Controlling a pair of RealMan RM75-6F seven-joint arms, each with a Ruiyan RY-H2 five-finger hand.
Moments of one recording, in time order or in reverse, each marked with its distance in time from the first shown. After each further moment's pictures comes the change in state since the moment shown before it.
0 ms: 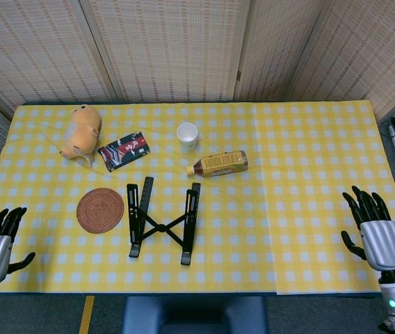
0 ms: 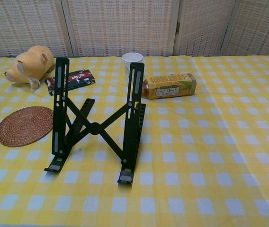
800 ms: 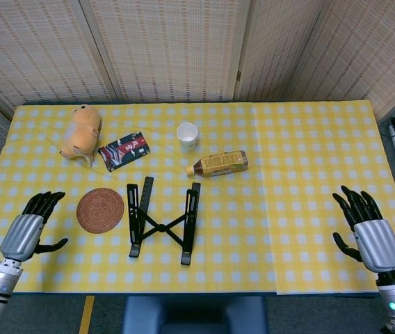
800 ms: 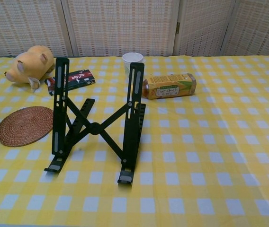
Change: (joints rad) left arm -0.183 0.026 -0.033 -0.005 0.072 -0.217 -0.289; right arm 0.017 0.057 -0.020 -0.053 -0.084 0.007 0.069
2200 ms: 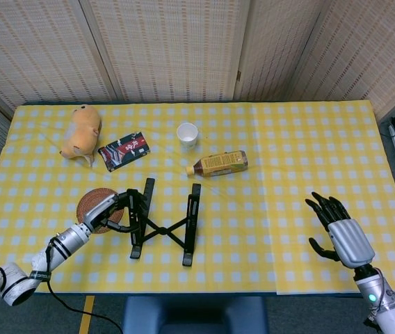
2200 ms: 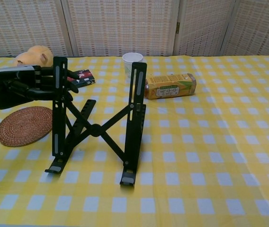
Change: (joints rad) left arm -0.422 -0.235 0.092 0.336 0.214 -0.225 -1.378; right arm 0.089 -0.040 -0.027 -0.014 0.006 -0.168 0.136
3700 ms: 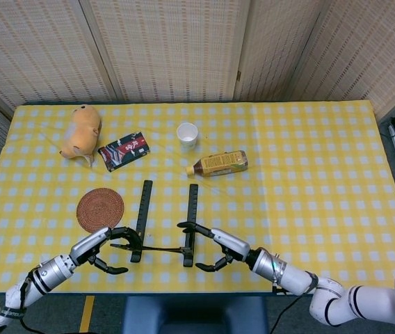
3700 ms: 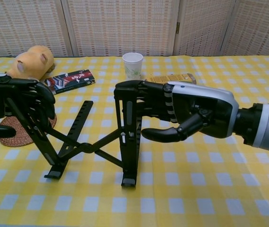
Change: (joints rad) left arm 0.049 0.118 0.207 -0.186 0.112 0.268 0.201; right arm 0.541 -0.370 -0.052 0.157 -0.182 -0.283 1.079
